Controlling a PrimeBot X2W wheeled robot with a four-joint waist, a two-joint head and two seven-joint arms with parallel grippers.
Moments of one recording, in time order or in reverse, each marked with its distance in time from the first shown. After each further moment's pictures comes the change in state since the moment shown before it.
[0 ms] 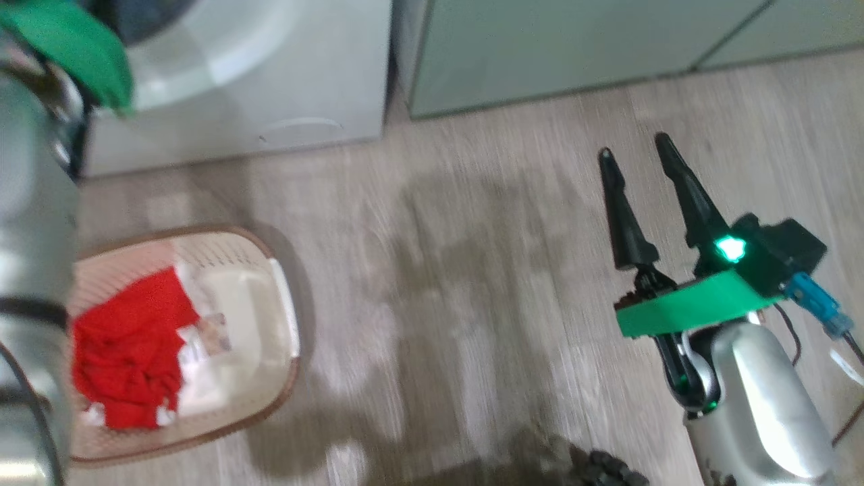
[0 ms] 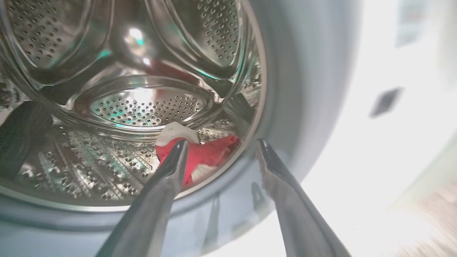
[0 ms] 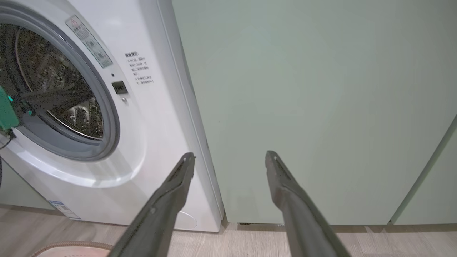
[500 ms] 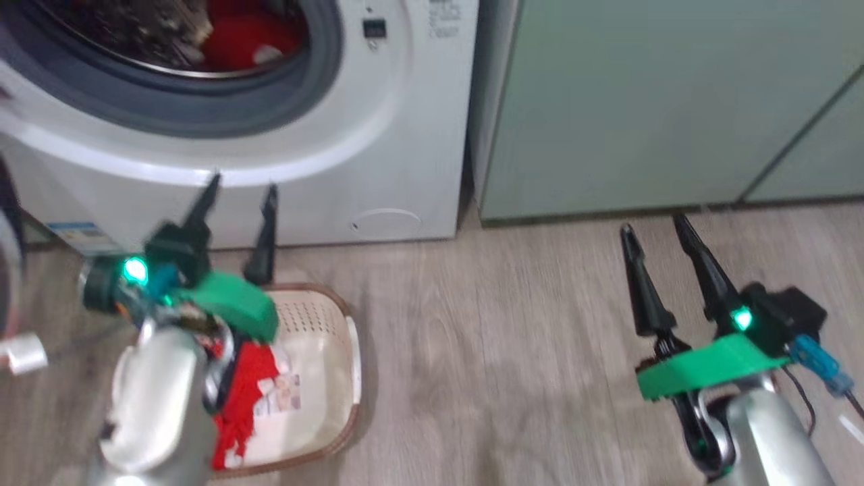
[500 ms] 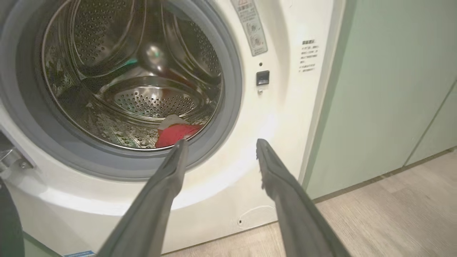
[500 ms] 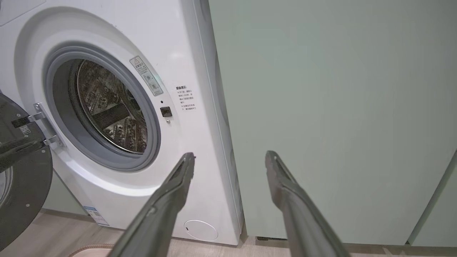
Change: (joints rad) left arm 0.691 -0.120 0.029 -0.549 0.004 0.084 0.000; right arm 0.160 -0.017 -0.050 0.014 -0.016 0.000 0.000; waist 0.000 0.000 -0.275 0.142
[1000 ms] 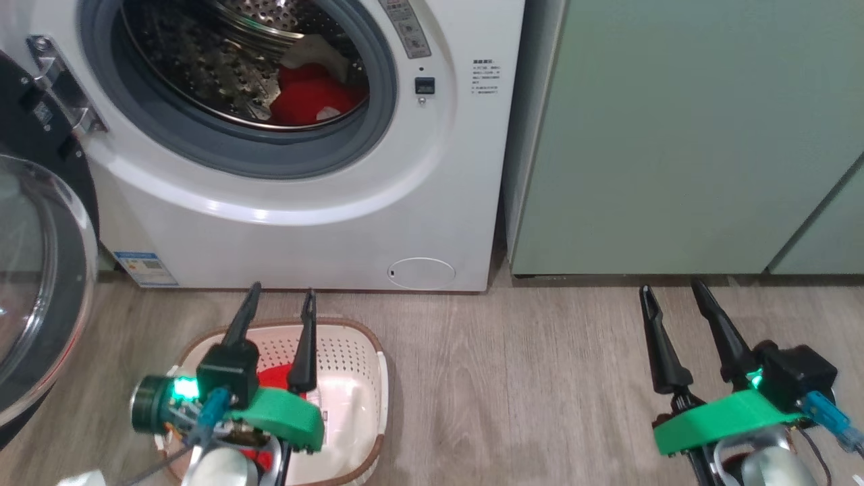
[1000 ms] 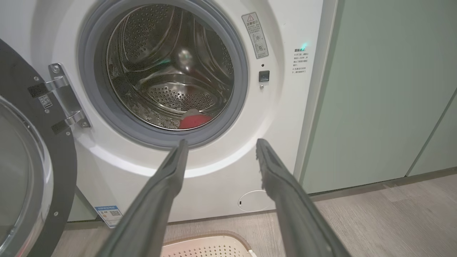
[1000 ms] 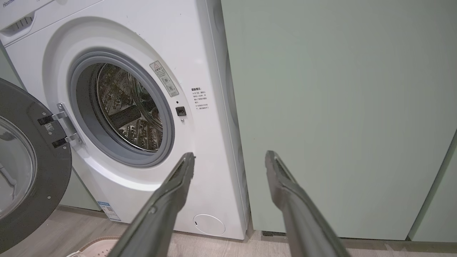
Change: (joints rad) left arm 0.345 -0.108 0.006 -0.229 0.084 0.106 0.000; right arm 0.154 0.000 -0.048 -0.022 -0.002 0.000 0.000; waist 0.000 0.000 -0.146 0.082
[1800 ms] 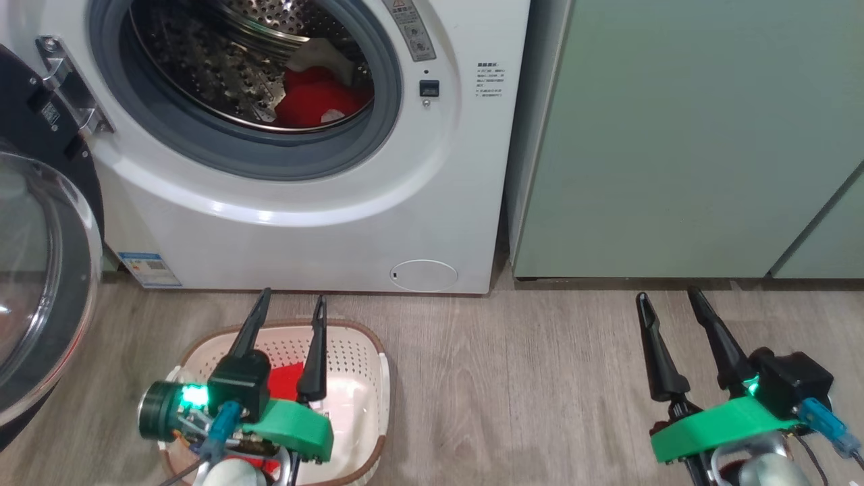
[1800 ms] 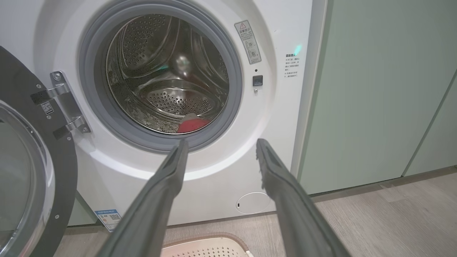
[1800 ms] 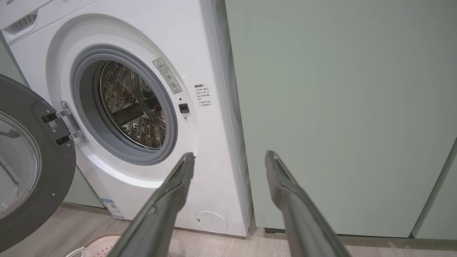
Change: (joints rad) left arm 0.042 -0.015 -0.011 -0.055 0.037 0.006 0.000; right arm 0.019 0.002 0.003 -0.003 0.000 0.000 0.000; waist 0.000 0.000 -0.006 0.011
